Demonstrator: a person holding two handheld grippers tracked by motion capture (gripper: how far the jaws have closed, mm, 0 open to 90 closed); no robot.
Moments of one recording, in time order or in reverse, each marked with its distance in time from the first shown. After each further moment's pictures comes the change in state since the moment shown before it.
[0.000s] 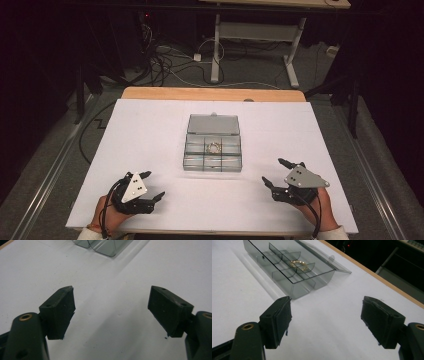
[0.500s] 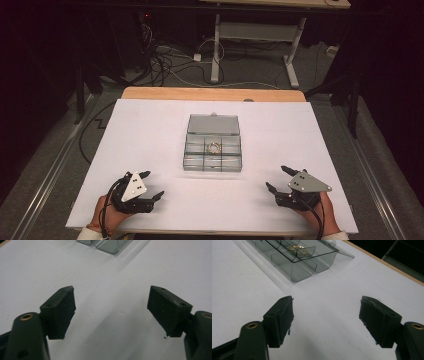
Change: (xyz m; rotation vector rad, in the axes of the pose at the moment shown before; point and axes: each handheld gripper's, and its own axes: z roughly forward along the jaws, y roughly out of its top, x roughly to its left) left arm 0.001 -0.001 0.002 0.017 0.011 -0.003; right arm 0.000 -0.023 -0.001 0.047 0.018 0.046
